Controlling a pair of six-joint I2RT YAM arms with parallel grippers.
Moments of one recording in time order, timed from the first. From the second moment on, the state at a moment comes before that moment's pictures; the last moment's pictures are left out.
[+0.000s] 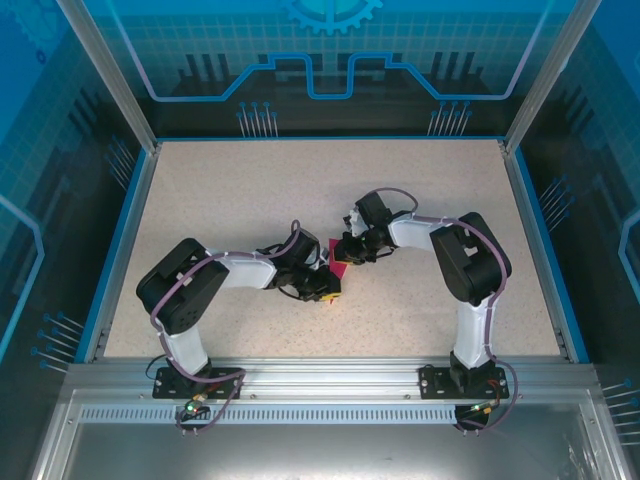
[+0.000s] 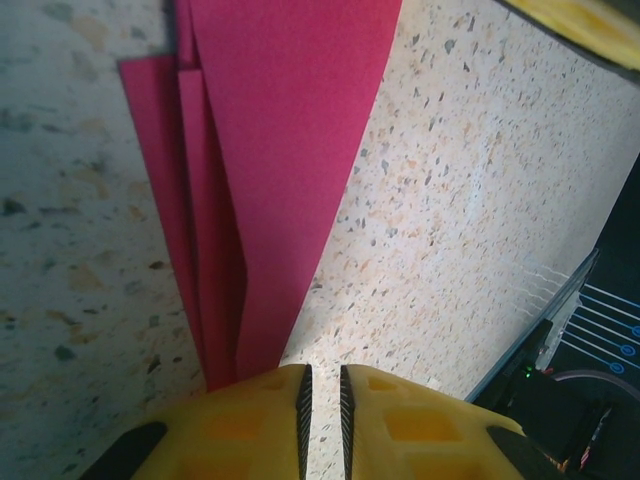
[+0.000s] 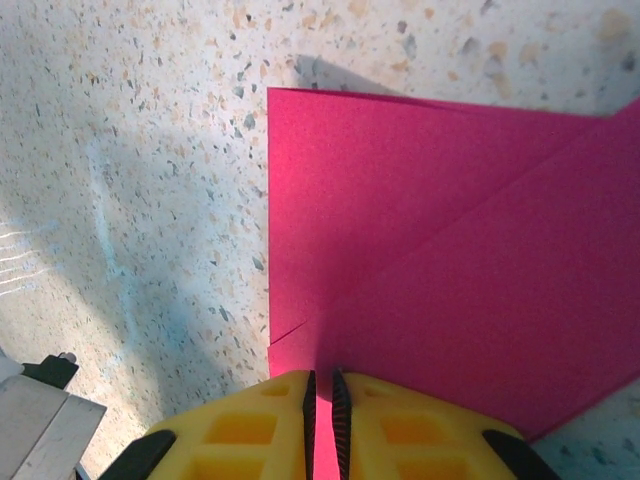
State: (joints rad) left arm -0.66 1.79 0.81 -0.01 0.59 -0.97; right arm 0.48 1.98 1.15 -0.34 -0.55 0.53
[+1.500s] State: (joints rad) left arm -0.60 1.73 0.86 0.01 0.67 -0.96; right arm 0.48 1.99 1.17 -0.38 -0.54 0.51
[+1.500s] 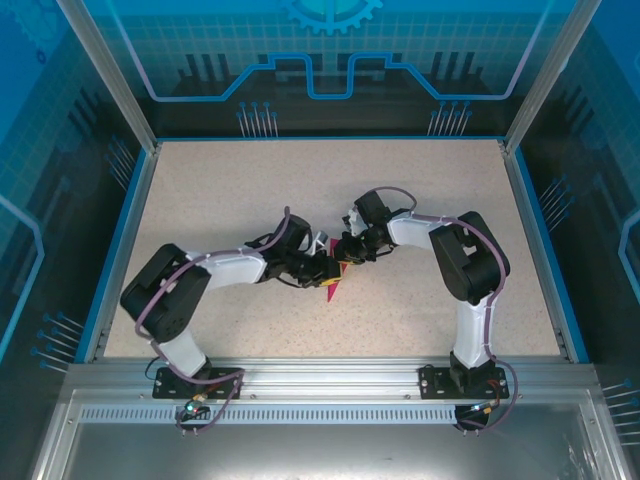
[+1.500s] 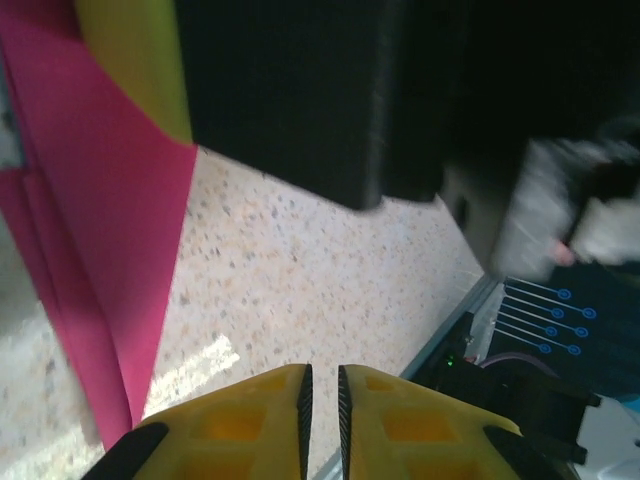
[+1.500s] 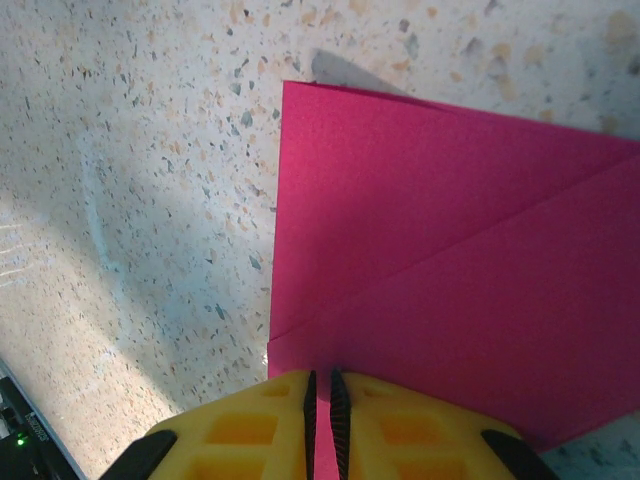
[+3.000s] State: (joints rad) left arm -0.58 1.47 0.66 -0.06 0.62 -0.86; right arm 0.47 1.81 1.20 -0.46 -0.36 0.44
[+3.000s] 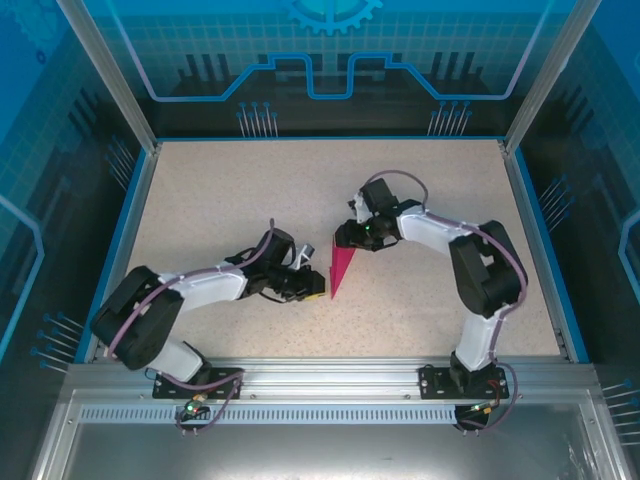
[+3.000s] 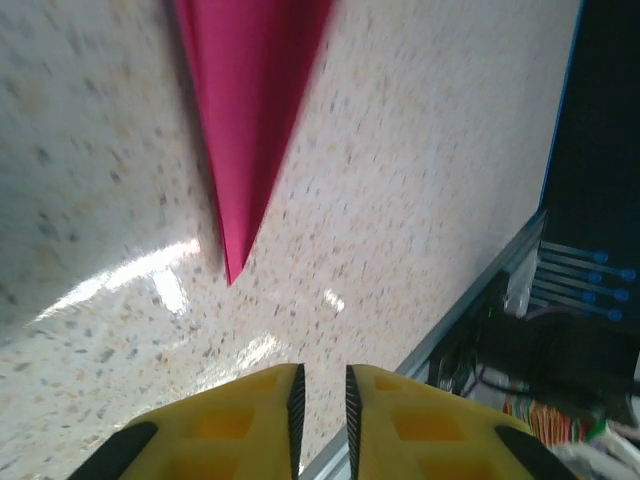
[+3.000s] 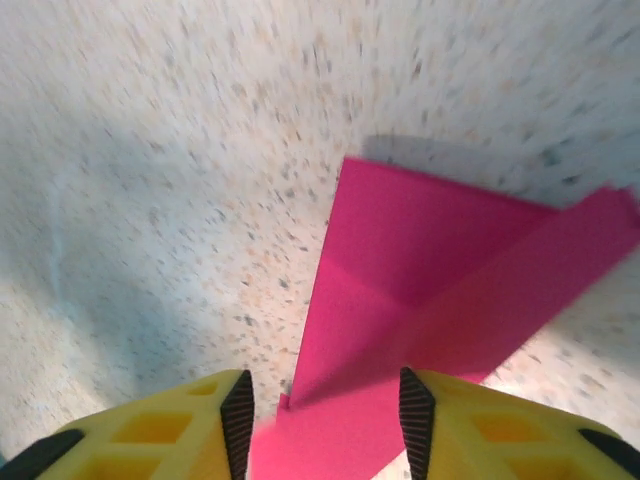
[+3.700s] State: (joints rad) left arm -0.55 1.28 0.72 -0.24 0.21 -0.81; right arm 0.60 1.76 1.04 -0.51 -0.11 0.58
